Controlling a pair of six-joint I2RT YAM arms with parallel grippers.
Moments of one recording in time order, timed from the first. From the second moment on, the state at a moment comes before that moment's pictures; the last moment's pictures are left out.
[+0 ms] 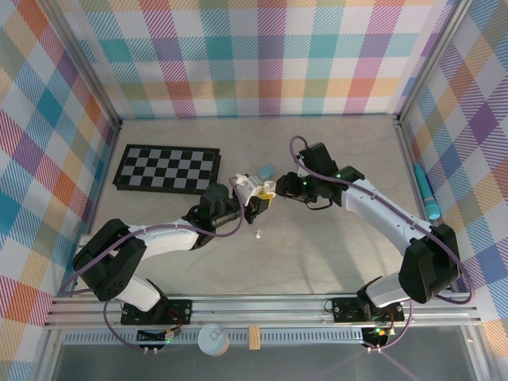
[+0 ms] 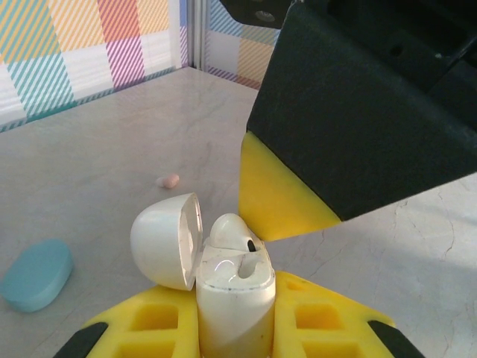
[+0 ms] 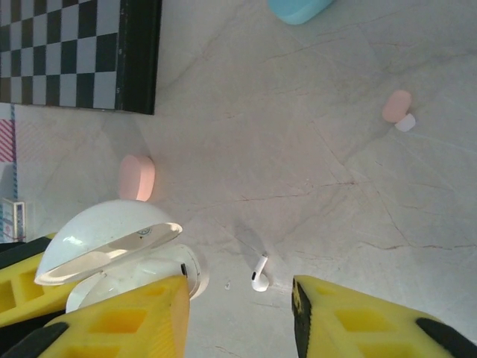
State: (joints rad) left arm -0.72 1.50 0.64 0.66 0.28 -0.03; right arm 0.56 1.44 1.15 -0.62 -0.28 0.67
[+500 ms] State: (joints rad) left arm -0.61 1.42 0.56 0.73 0.32 0.00; right arm 0.55 1.24 0.96 -0.51 -0.24 0.65
